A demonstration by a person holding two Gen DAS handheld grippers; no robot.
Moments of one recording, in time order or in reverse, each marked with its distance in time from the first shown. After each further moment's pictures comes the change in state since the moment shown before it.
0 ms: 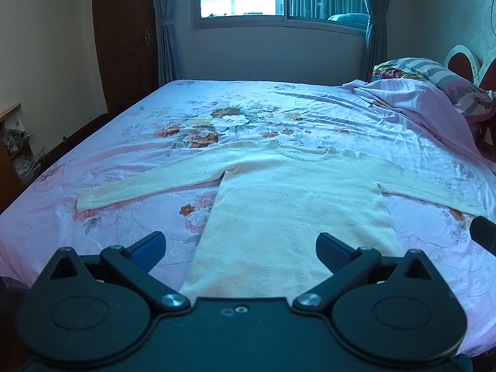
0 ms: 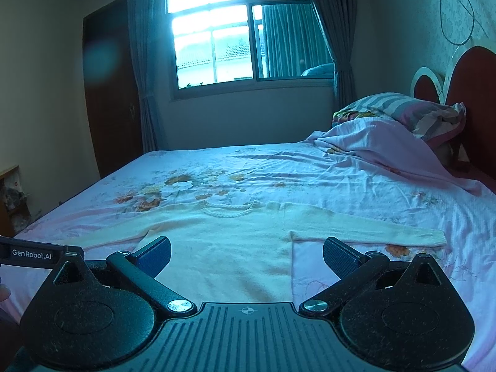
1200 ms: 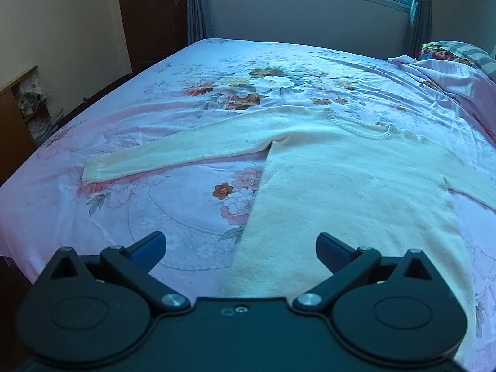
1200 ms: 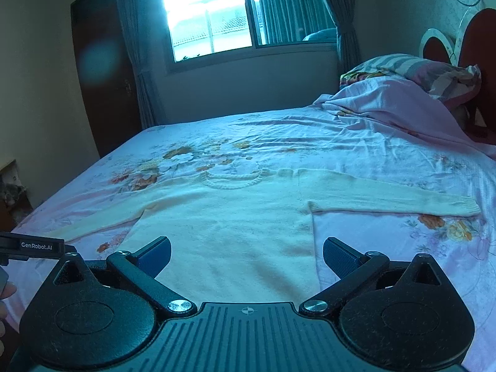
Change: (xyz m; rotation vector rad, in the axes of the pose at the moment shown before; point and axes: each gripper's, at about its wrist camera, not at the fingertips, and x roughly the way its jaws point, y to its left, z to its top) left arm 0.115 0.056 0.011 -0.067 0.170 0.114; right arm 0.095 0.004 -0.020 0.054 0.117 0.026
